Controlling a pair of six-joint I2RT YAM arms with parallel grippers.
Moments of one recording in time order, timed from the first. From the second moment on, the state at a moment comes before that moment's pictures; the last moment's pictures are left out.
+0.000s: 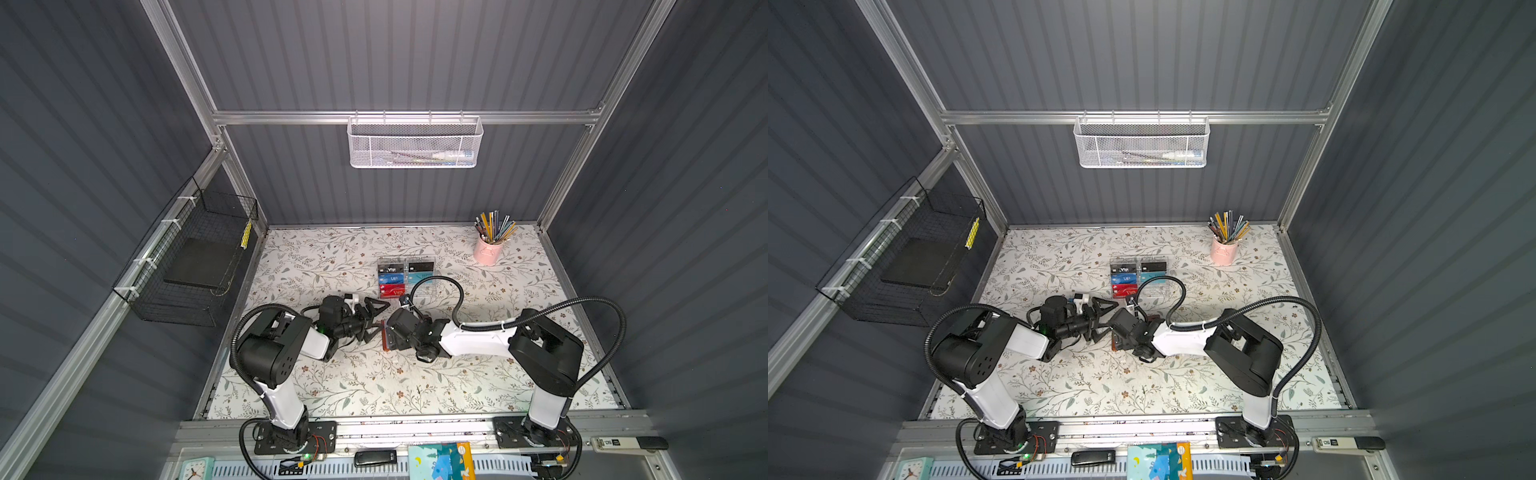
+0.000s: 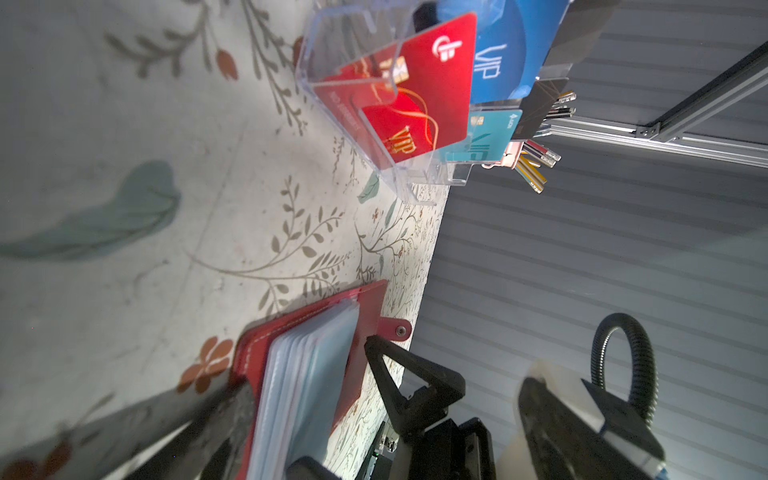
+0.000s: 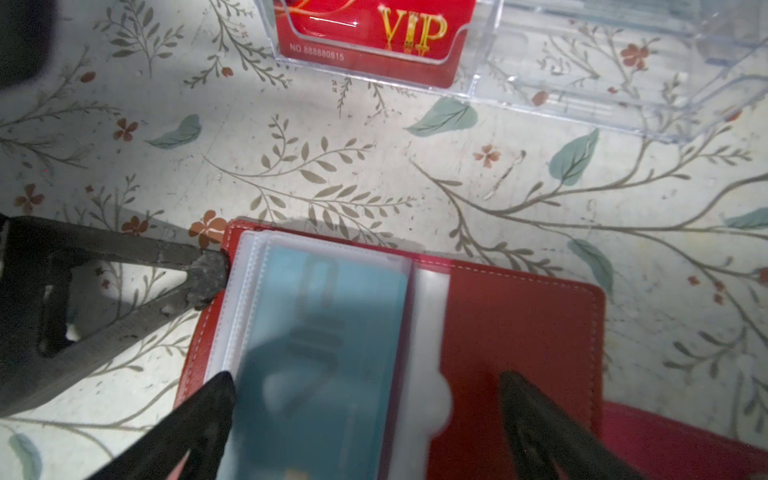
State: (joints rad) left arm -0.36 1.76 0.44 0.88 0.71 -1.37; right arm 1.02 1.83 1.01 -0.19 0.40 0.63
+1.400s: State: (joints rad) left arm -0.36 1.76 0.43 0.88 0.71 -1.37; right arm 1.01 1.78 0.94 -0.16 0.40 0.59
